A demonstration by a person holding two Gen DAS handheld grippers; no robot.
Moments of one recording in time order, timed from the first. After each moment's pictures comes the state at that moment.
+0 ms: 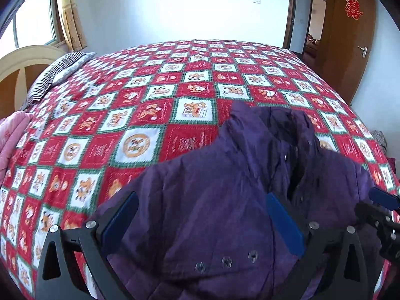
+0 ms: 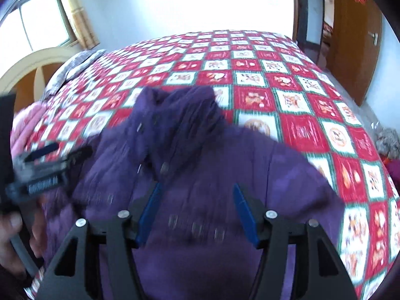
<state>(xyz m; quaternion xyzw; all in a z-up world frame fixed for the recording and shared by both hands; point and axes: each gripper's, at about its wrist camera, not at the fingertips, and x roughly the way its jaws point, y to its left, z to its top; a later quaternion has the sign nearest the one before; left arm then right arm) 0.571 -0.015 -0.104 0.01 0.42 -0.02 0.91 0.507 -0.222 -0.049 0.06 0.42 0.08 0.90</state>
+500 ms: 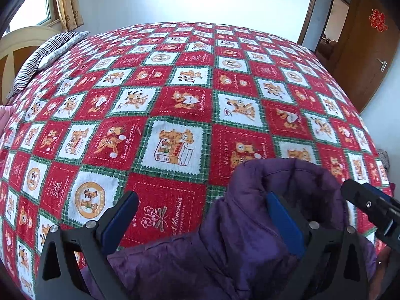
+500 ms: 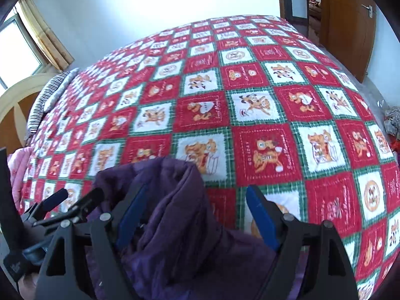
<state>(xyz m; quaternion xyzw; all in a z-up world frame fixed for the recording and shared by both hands) 0.717 -0.037 -0.126 -0.03 0.47 0.00 0.88 0.674 -0.238 -0.054 0.13 0.46 0.05 0.88</state>
